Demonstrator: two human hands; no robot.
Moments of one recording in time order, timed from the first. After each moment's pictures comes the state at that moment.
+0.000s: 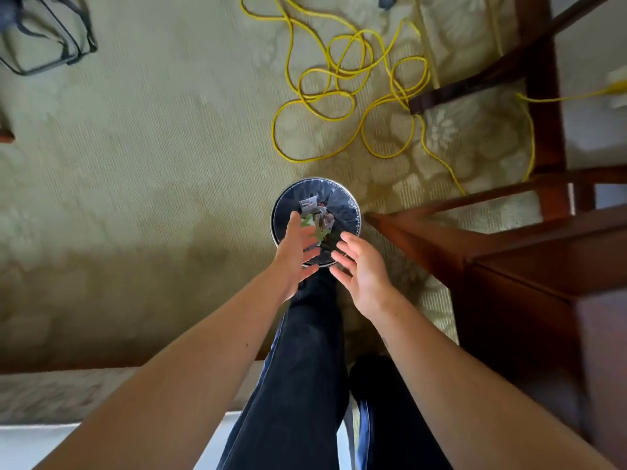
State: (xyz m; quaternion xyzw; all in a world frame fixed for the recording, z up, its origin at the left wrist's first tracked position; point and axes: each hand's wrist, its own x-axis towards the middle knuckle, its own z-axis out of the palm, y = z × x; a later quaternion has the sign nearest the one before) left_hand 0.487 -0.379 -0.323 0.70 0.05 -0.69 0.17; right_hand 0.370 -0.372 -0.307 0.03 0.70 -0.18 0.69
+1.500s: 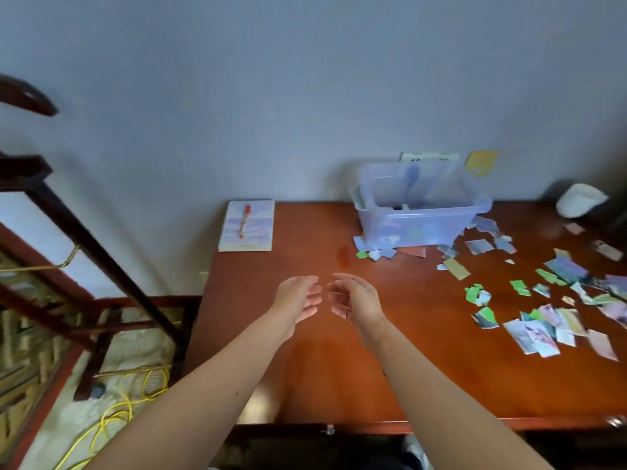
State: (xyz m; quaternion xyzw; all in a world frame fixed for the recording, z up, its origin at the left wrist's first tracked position) left_hand 0.125 -0.279 0.066 0.36 -0.57 -0.73 -0.08; right_hand 0.091 -0.157 0.060 0.11 0.66 -0.70 0.25
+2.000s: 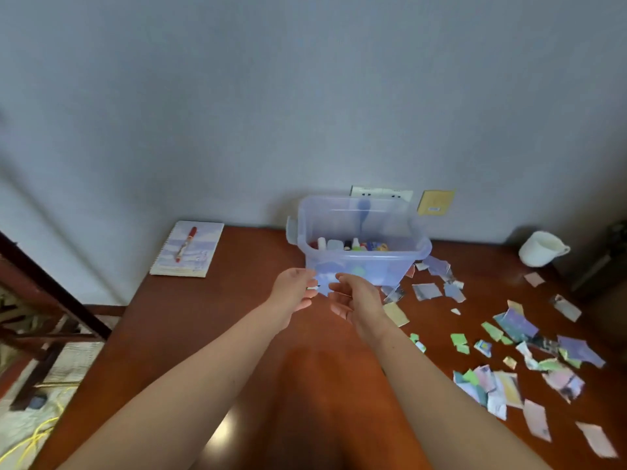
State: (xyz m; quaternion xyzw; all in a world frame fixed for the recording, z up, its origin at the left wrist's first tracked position) left_hand -0.020 -0.145 0.098 0.33 -0.61 -0.72 -0.04; right_hand -0.058 -0.017 0.089 0.12 0.64 -0.71 0.26
